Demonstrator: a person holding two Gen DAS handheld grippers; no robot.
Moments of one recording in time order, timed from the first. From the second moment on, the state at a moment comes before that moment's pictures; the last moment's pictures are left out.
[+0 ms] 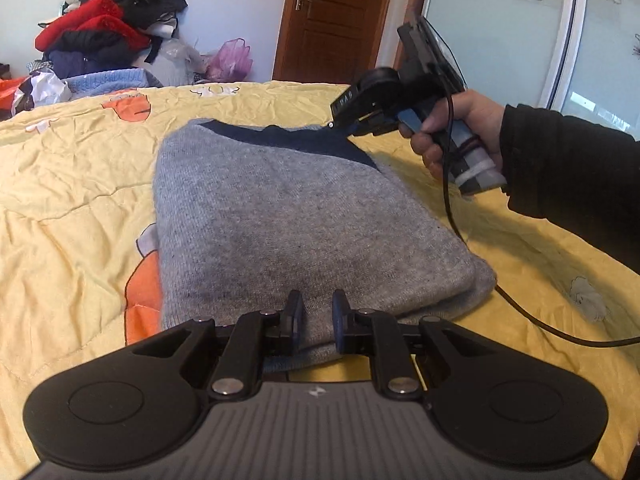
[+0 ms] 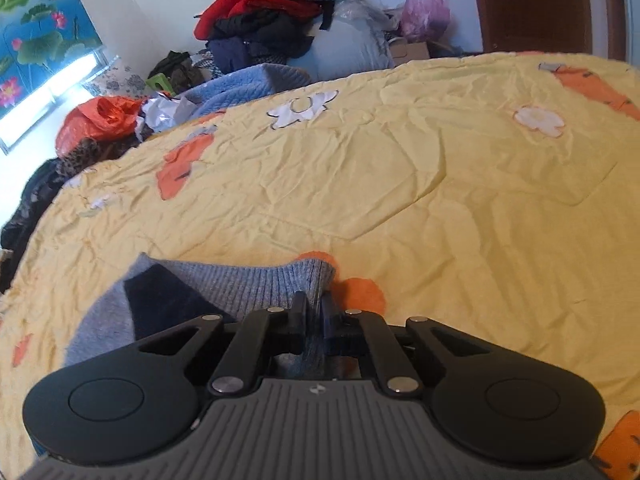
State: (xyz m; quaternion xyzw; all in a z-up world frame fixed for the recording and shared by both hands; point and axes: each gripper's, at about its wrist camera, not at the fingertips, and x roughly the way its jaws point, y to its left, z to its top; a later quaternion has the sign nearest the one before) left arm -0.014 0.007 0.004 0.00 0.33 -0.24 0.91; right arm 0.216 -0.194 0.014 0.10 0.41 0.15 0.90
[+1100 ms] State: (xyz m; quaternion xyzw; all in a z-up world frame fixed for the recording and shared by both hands) left arm -0.017 0.004 0.002 0.01 0.32 -0.23 0.92; right arm 0.178 -0.161 0.019 0.00 0.38 0.17 0.91
